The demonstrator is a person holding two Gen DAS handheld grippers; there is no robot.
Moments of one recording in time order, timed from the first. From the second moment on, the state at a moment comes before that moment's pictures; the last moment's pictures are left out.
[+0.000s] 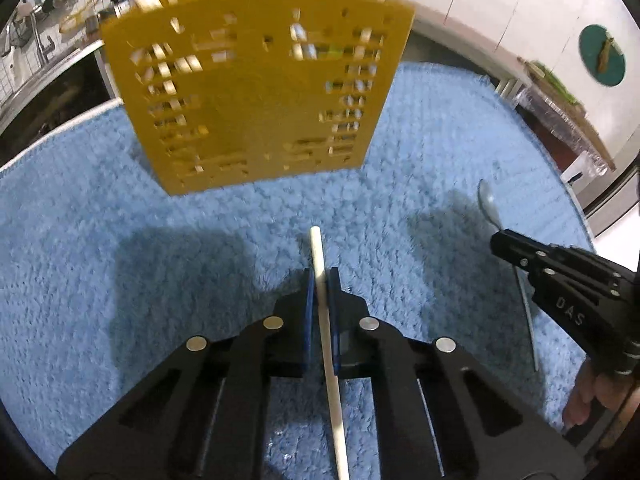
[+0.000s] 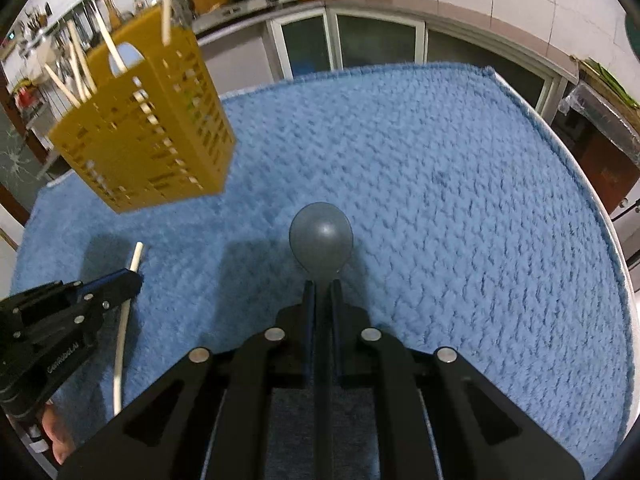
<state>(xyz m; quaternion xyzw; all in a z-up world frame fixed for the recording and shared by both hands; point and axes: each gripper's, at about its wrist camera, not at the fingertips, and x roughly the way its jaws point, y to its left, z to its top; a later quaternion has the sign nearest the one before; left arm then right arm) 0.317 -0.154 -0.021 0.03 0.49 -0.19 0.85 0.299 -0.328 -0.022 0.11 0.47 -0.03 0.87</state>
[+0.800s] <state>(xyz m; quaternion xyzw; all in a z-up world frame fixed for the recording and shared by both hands) 0.308 -0.065 0.157 -0.09 0.15 -0.20 0.96 0.302 -0.298 0.094 0.17 0.14 0.10 0.97</state>
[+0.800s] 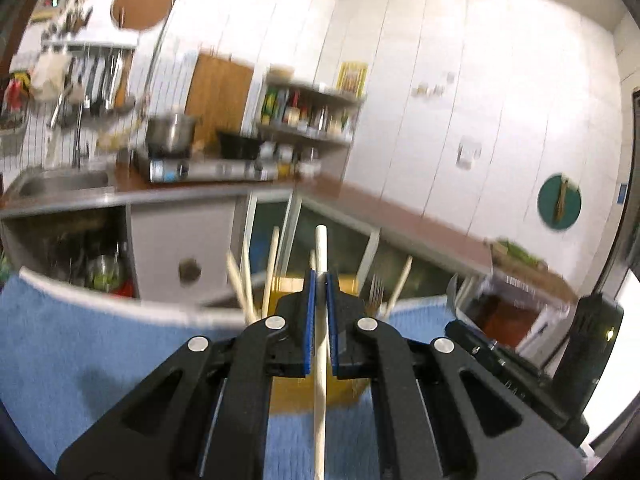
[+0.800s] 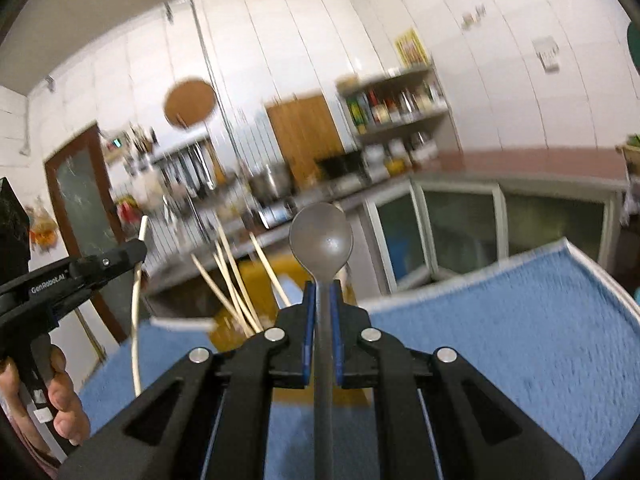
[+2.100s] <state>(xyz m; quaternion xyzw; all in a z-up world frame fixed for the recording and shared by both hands) 0.398 -0.103 0.119 -0.06 0.01 -0.14 0.99 0.351 -0.251 0.094 0.14 -0.07 0.09 0.98</state>
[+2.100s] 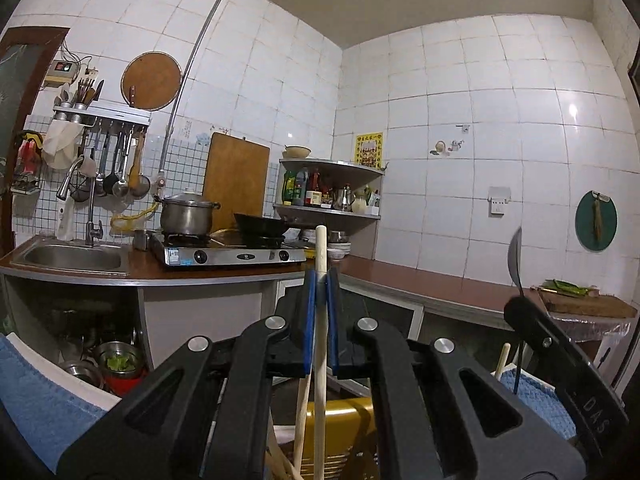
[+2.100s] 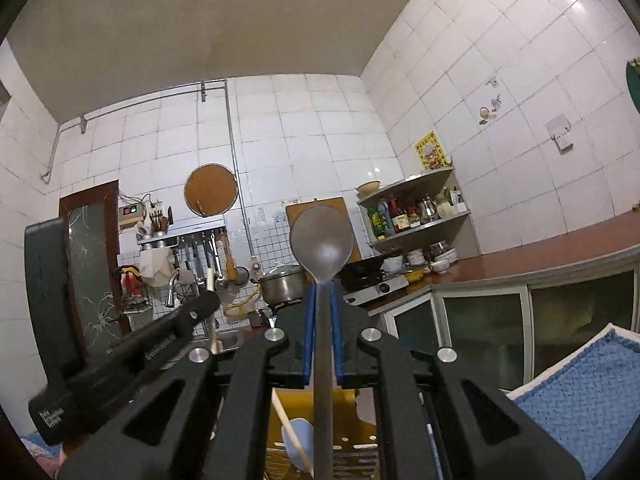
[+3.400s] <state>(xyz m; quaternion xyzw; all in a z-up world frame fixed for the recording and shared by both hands) 0.296 -0.045 0.124 -0.04 0.14 -0.11 0.98 0.292 -0.270 0.085 0.06 0.13 0.05 0.99</state>
